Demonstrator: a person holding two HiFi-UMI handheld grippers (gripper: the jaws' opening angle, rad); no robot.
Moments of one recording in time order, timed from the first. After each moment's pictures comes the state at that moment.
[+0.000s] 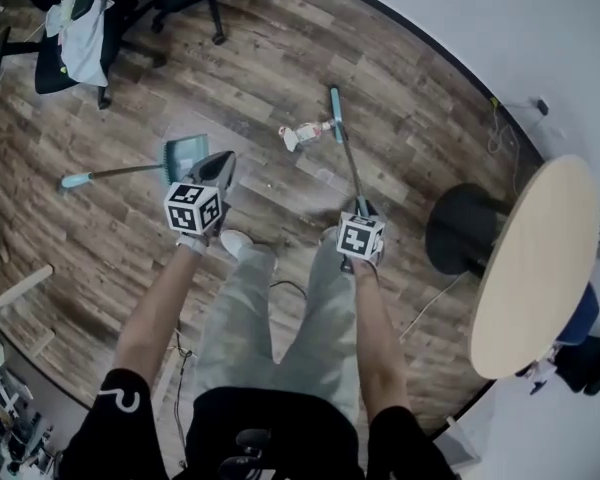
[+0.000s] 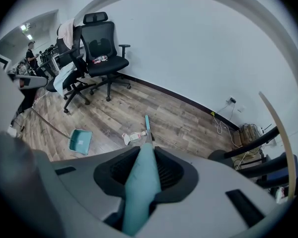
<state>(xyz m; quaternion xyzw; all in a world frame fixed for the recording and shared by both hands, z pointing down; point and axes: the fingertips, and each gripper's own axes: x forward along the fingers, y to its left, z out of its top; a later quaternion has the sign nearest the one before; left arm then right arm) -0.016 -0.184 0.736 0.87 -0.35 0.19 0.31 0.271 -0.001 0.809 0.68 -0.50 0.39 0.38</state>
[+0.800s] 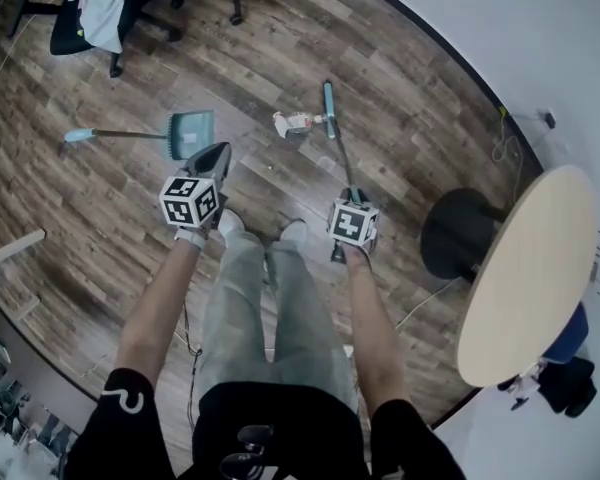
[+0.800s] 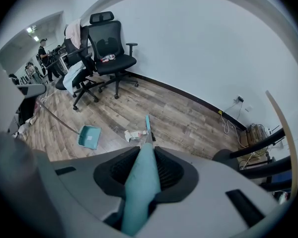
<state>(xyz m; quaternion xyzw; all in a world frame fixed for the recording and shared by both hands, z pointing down) -0.041 -0.129 0.722 0.84 -0.41 0.16 0.32 0.244 0.015 0.799 0.64 -0.53 0.41 0.38</state>
